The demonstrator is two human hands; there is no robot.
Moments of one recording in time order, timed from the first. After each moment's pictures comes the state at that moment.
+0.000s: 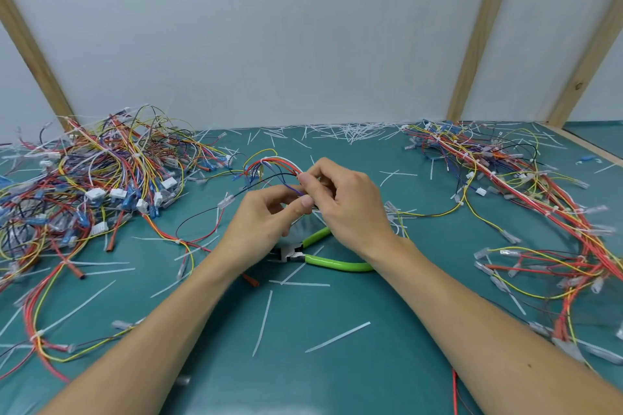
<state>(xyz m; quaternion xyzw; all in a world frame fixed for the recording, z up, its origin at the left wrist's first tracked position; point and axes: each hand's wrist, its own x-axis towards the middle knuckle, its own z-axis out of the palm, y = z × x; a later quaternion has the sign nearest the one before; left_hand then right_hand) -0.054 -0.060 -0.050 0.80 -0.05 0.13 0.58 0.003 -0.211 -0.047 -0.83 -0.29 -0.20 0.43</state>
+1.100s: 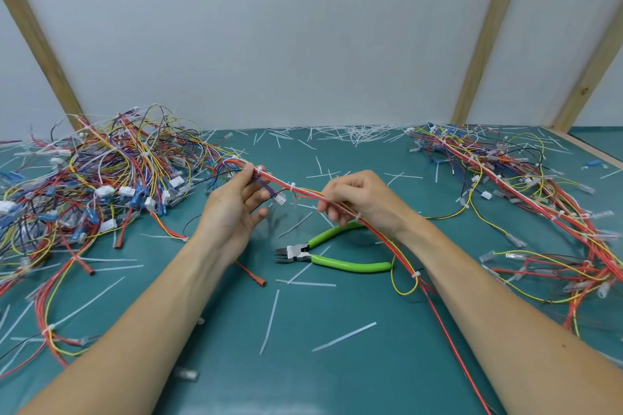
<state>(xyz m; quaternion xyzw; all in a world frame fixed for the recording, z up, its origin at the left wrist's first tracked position) -0.045 -0.029 -0.038 0.51 0.15 0.13 0.84 0.021 -0.233 -0.034 -0.72 -0.31 0.18 0.60</state>
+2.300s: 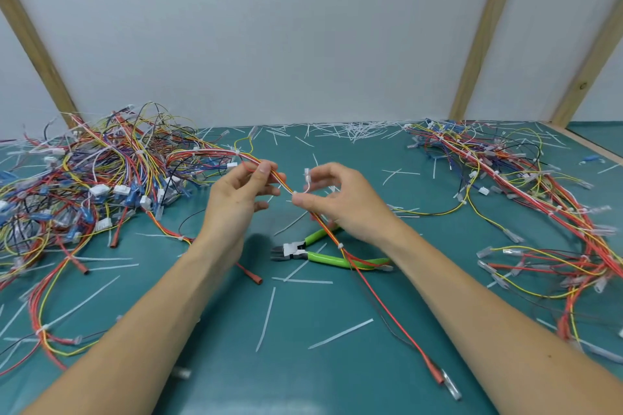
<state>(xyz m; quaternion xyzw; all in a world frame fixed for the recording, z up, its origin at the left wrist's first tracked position) -0.050 -0.042 -0.040 0.67 0.06 0.20 0.71 0.015 -0.213 -0.047 -0.78 -0.25 0.07 0.57</state>
